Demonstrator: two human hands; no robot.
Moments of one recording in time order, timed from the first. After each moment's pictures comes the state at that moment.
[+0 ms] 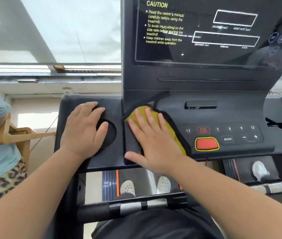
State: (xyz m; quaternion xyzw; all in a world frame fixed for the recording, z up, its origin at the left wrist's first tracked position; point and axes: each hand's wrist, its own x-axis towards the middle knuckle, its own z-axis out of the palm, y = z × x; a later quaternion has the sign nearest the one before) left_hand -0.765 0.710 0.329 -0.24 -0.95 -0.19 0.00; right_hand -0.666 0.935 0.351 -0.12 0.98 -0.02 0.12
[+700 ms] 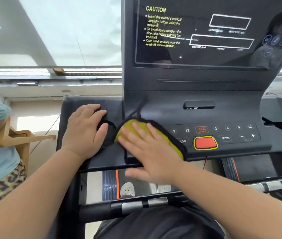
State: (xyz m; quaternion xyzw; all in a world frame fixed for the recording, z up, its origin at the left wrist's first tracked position) left_hand -0.767 0.706 0.326 -0.27 -0.94 -0.20 0.00; right_hand -0.647 0.933 0.346 -0.23 0.97 -0.01 0.12
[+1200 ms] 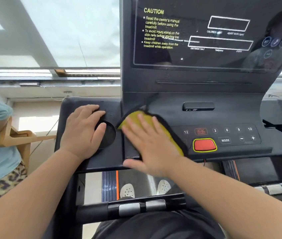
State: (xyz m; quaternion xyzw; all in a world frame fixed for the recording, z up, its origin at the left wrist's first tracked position) left_hand -0.766 0.707 0.328 -0.25 -0.95 -0.20 0.00; right_hand -0.663 0.937 0.346 -0.18 0.98 0.00 0.10
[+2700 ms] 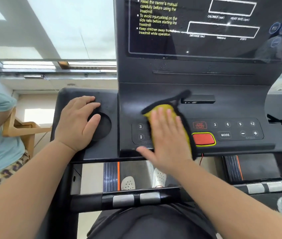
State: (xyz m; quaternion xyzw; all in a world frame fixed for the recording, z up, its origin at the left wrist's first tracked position) left_hand -0.763 0.709 0.329 -0.25 -0.94 -0.24 0.03; right_hand -0.633 0.968 0.336 -0.01 1.00 0.00 0.06
